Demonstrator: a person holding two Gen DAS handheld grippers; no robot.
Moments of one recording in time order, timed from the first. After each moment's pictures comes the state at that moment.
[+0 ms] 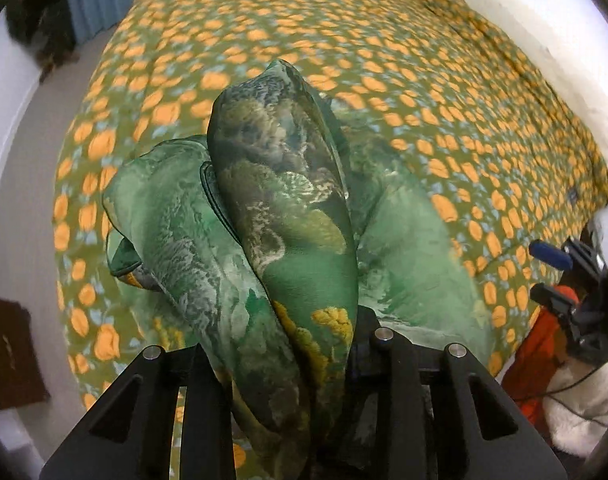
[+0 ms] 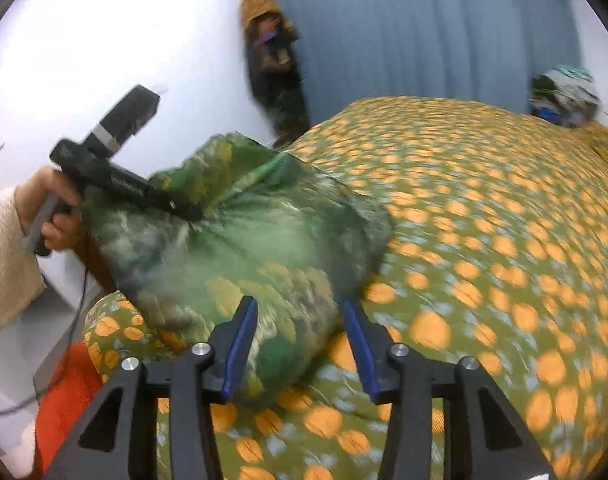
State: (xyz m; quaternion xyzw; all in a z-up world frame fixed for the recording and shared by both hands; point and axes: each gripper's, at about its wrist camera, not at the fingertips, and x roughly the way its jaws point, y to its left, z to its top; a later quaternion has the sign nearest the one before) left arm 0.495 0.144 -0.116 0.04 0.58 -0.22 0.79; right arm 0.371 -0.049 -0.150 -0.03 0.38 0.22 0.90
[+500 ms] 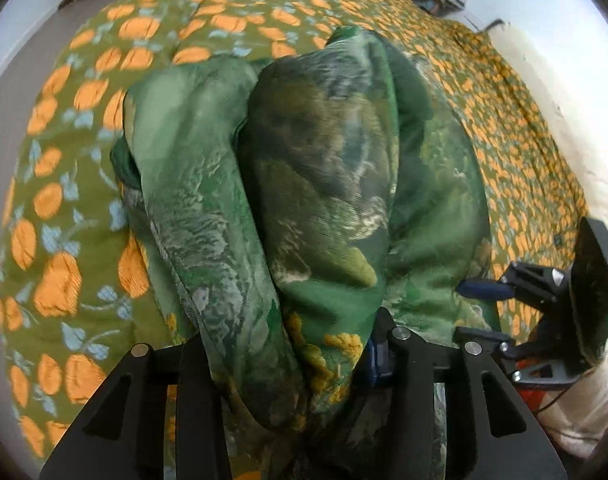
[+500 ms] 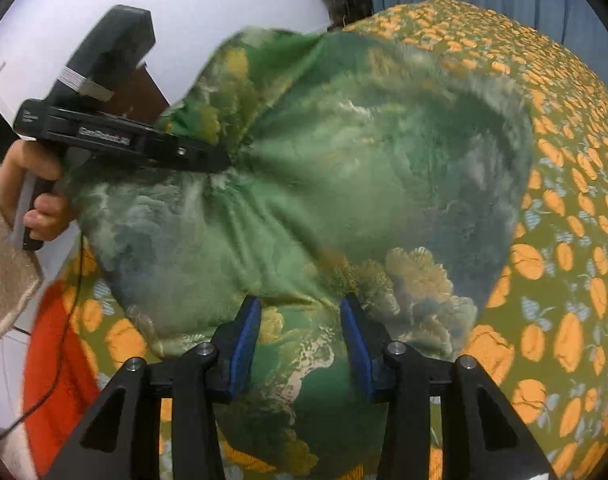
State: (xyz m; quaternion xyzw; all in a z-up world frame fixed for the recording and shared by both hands) left arm 0.491 0.234 -0.224 -0.09 0.58 -0.22 0.78; right arm 0.418 0.064 -0.276 -0.09 0.54 0.27 0.79
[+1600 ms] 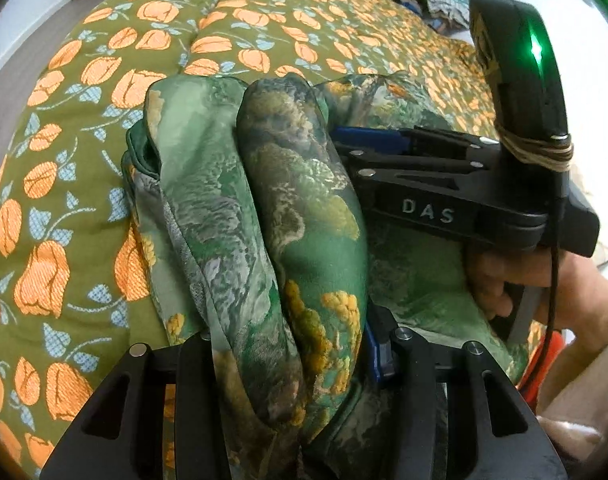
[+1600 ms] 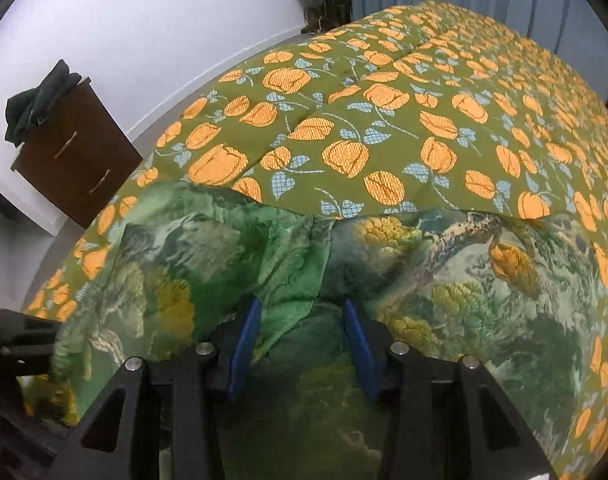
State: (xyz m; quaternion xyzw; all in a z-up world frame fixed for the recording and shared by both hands) left arm 0.486 0.247 -0.242 -0.11 0.57 -0.21 0.79; right arm 0.571 0.157 -0.314 -0.10 0.54 0.22 0.81
